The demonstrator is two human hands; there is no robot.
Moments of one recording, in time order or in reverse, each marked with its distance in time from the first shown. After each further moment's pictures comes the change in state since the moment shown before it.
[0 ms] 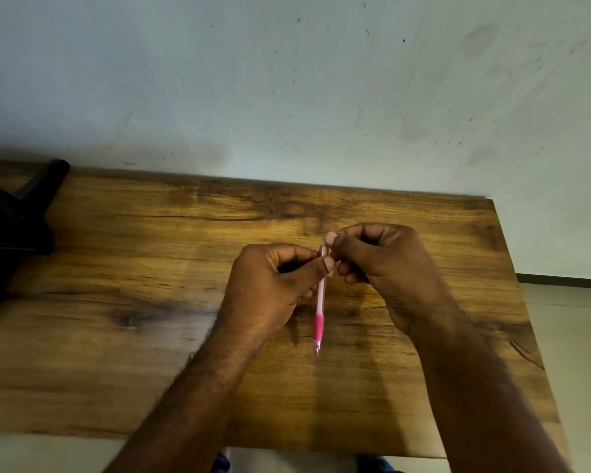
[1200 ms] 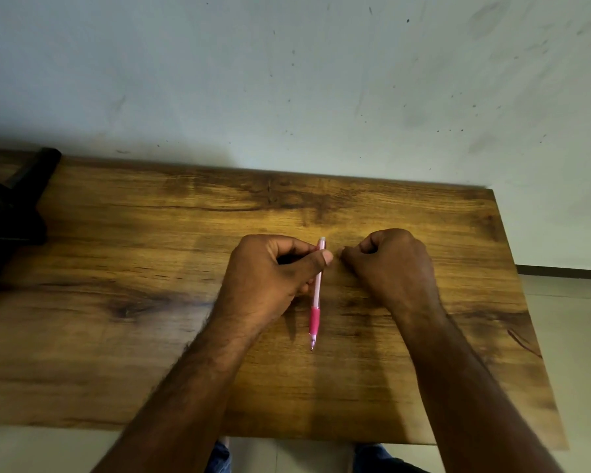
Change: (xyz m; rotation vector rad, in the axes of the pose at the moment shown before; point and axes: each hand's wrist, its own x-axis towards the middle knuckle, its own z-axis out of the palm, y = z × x) left_hand 0.000 0.000 -0.001 0.009 -0.014 -0.051; right_hand 0.013 0.028 -0.002 -0.703 0.289 0.031
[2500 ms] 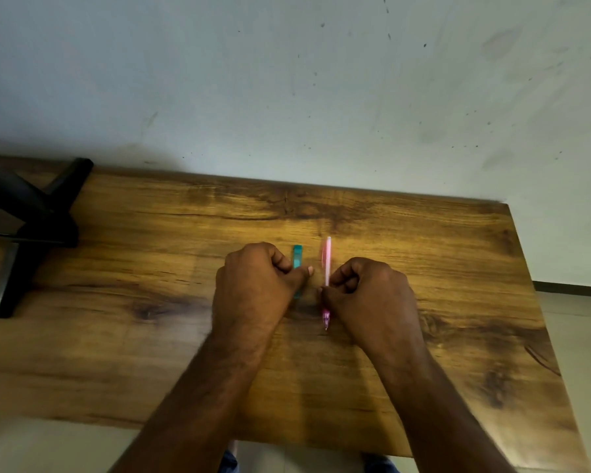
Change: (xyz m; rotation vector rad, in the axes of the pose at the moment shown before) left_hand 0.007 -0.012 -0.014 0.584 0.284 -0.089; right_hand -0.045 -0.020 0.020 0.035 -0.117 -0.097
